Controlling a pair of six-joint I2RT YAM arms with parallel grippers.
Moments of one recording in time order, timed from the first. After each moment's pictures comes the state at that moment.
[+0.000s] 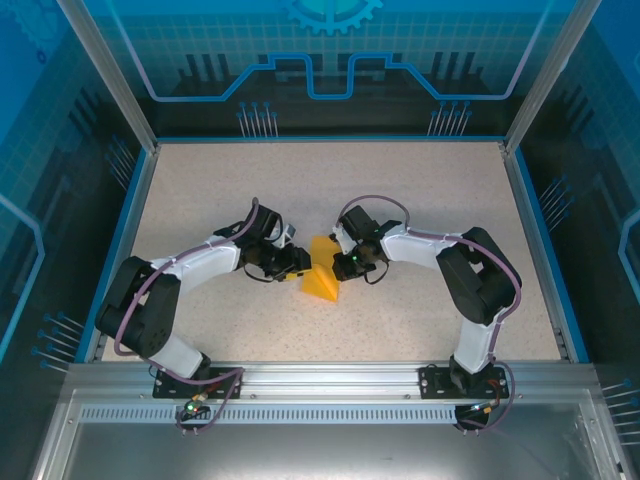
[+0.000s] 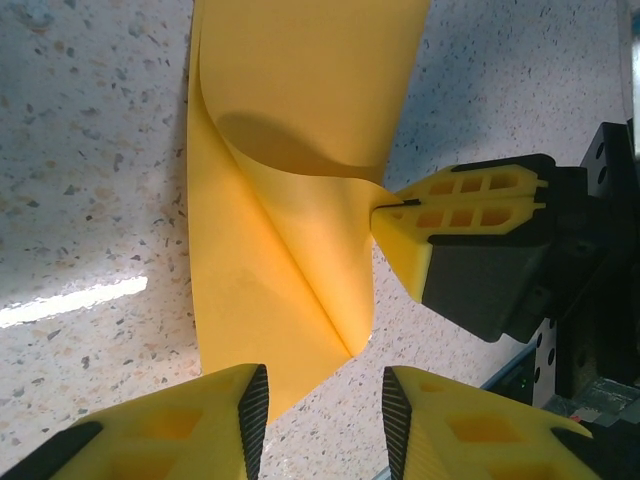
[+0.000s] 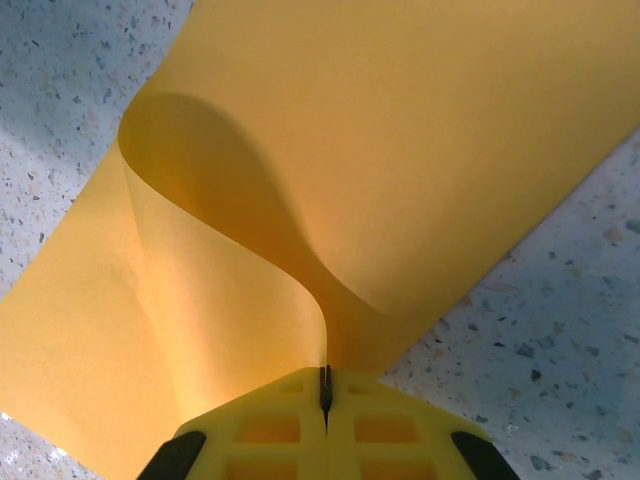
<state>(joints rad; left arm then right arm) -0.42 1.56 0.86 -0.39 0.58 -0.74 0.63 1.84 1.09 -0.48 -0.32 0.29</state>
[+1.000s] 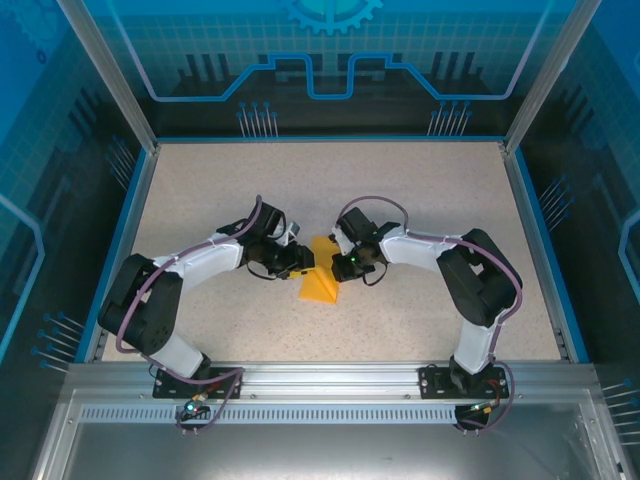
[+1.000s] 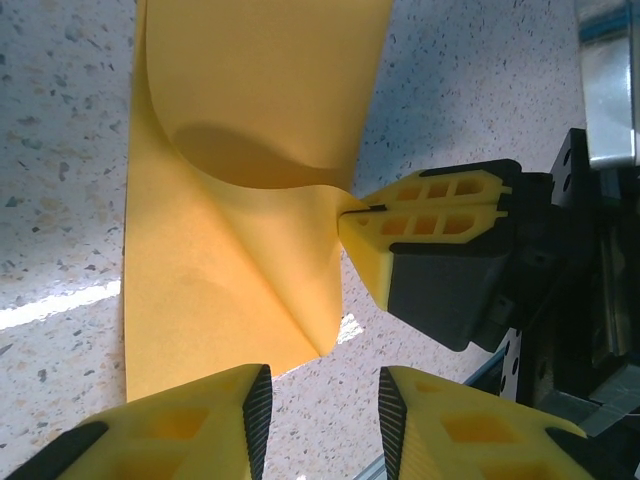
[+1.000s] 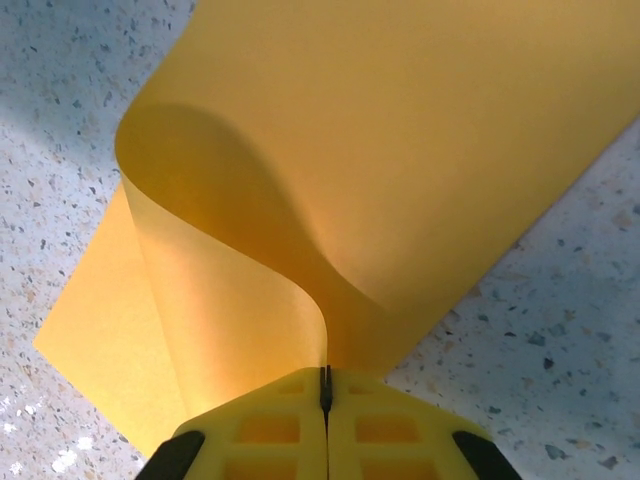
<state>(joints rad) -0.43 1.57 0.90 -0.39 0.60 -0.74 0.65 1.83 1.09 -0.47 -0.29 0.33</state>
